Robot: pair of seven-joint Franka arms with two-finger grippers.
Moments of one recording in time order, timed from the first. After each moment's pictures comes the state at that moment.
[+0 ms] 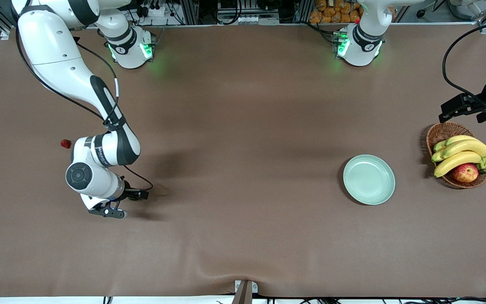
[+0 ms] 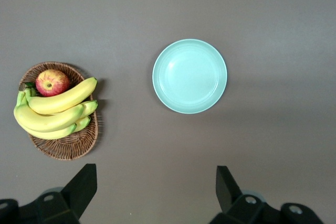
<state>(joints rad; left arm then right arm) 0.01 0.02 -0.01 -1.59 0.00 1.61 0.01 0.16 0.71 -0.02 -1.66 0.02 2.33 0.30</state>
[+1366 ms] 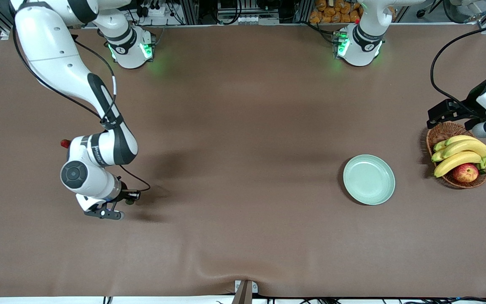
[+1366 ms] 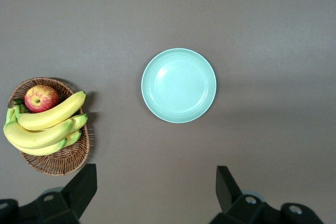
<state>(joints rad) -0.02 0.04 -0.03 -1.60 0.00 1.65 0.01 0.16 0.67 -0.02 -1.65 0.02 2.34 0.24</state>
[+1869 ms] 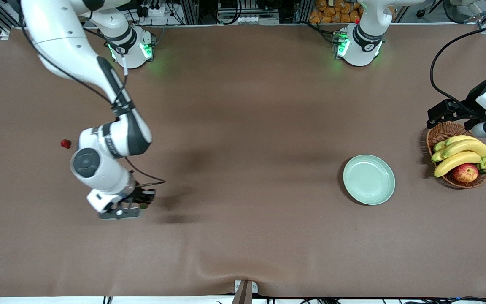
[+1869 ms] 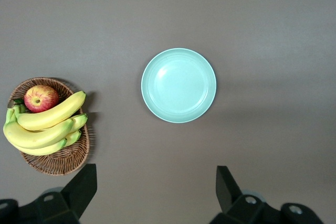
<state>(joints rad) -0.02 0.04 -0.03 -1.60 0.00 1.65 0.01 0.30 0.63 -0.01 -1.58 0.02 2.33 0.18</state>
